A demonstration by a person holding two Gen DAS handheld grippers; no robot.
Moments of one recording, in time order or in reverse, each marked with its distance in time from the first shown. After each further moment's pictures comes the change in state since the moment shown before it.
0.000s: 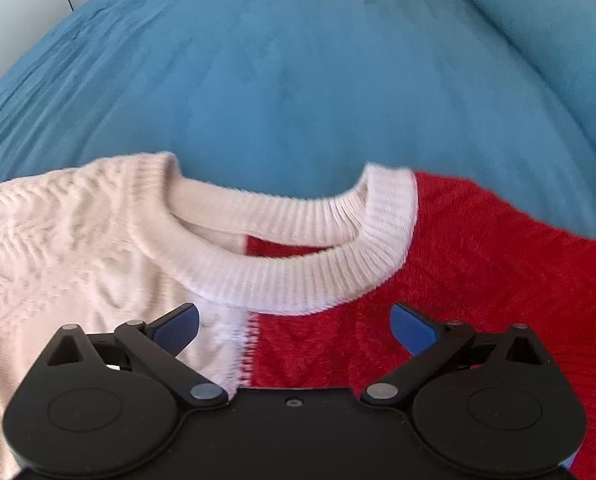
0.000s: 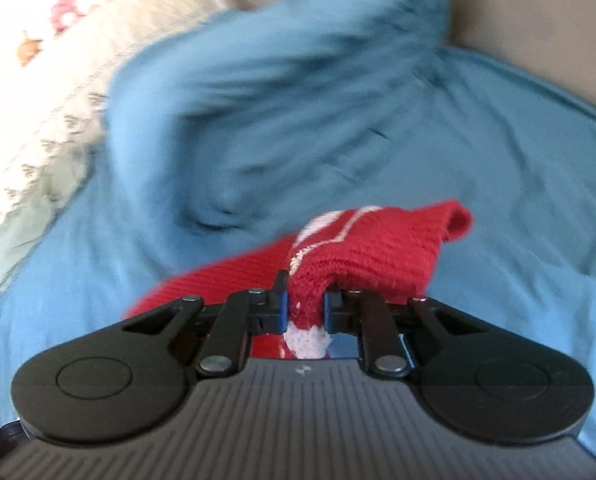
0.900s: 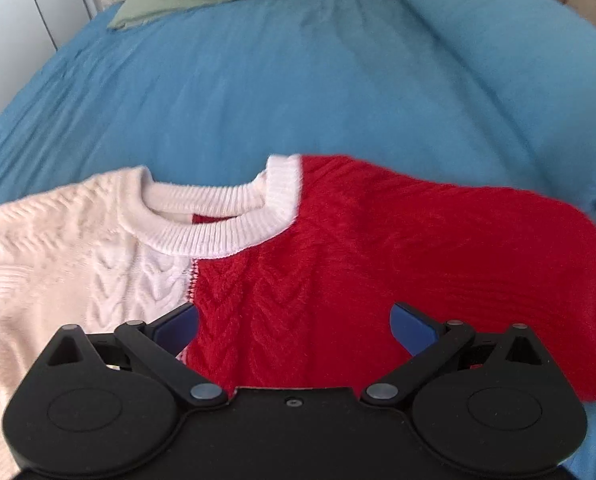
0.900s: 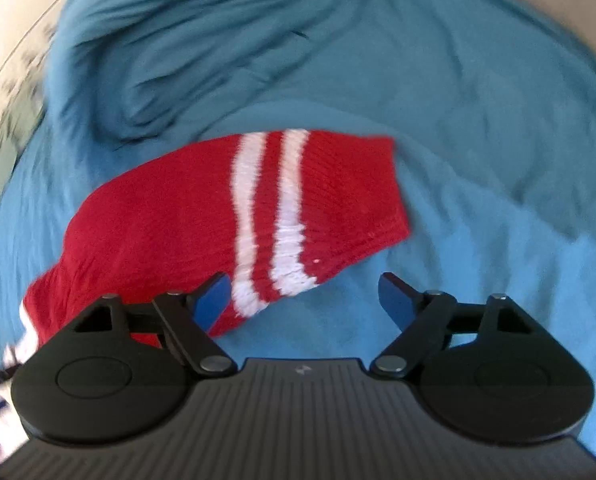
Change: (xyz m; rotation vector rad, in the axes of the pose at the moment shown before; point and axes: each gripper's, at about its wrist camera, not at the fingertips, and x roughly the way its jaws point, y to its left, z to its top) left arm -0.064 -0.059 -0.047 0.096 -0.037 0.000; right arm 0.011 -0.084 -0.013 0.080 0.328 -0.118
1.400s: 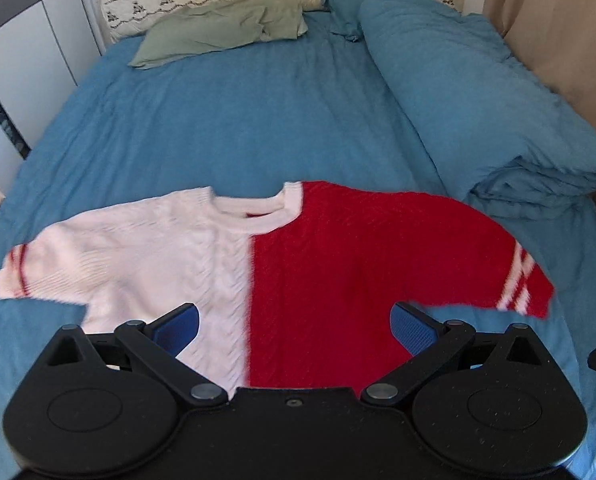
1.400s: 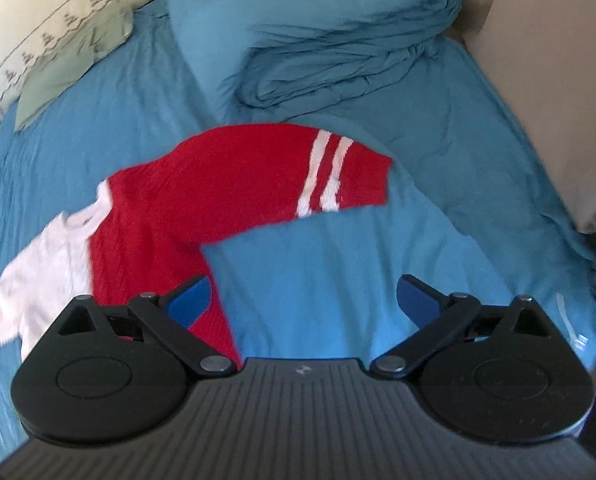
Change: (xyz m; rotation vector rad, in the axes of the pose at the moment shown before) left arm -0.244 0.034 -0.040 0.044 -0.040 -0.061; right arm -0.226 0.058 -0.036 -0.364 0.040 -0.017
